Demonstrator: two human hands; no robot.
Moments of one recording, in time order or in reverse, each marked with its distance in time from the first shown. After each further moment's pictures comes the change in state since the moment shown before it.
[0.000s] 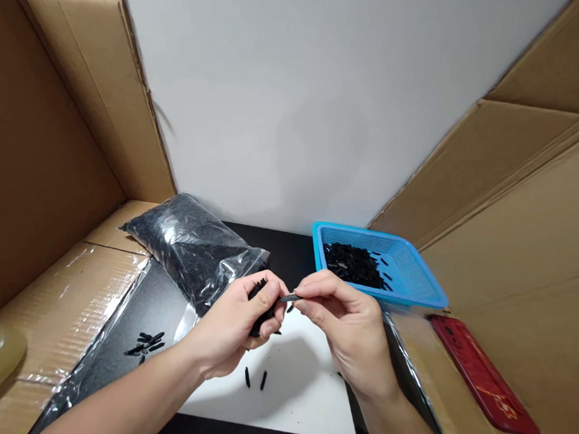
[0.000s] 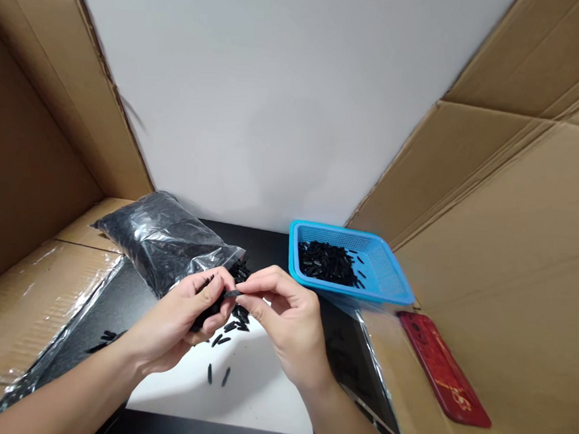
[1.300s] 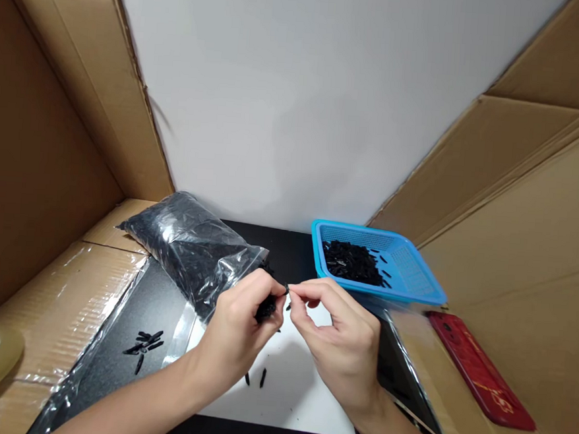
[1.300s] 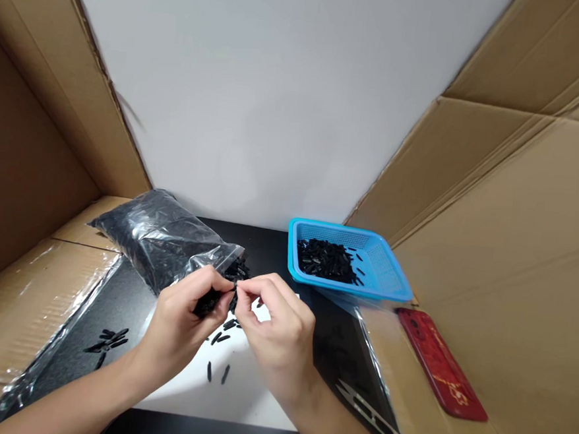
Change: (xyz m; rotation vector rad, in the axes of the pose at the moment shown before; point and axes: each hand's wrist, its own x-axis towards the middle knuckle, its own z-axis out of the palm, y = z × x) left_hand -0.002 -0.015 -0.003 0.990 0.266 0.712; right_hand -0.010 -0.008 0.014 -0.727 0.105 -0.346
